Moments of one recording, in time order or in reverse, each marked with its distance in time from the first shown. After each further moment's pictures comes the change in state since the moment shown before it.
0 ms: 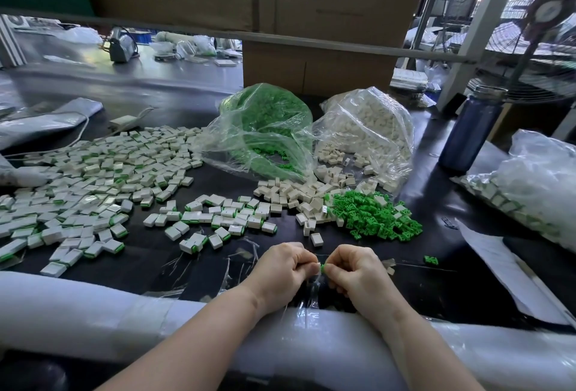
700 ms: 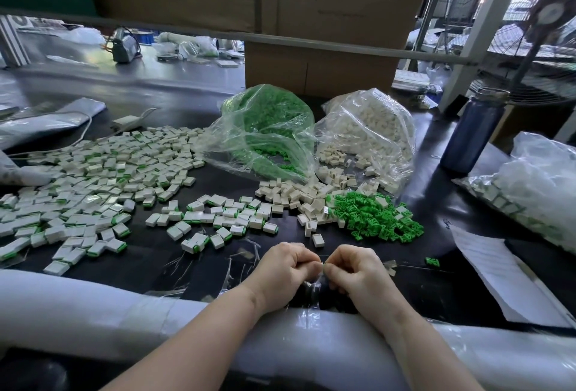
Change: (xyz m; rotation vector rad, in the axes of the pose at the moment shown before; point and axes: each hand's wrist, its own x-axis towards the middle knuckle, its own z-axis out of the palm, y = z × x) left_hand -0.001 0.001 -0.002 -0.077 -0.007 -0.030; right_hand -0.001 -0.001 0.000 0.023 -0.001 -0.066
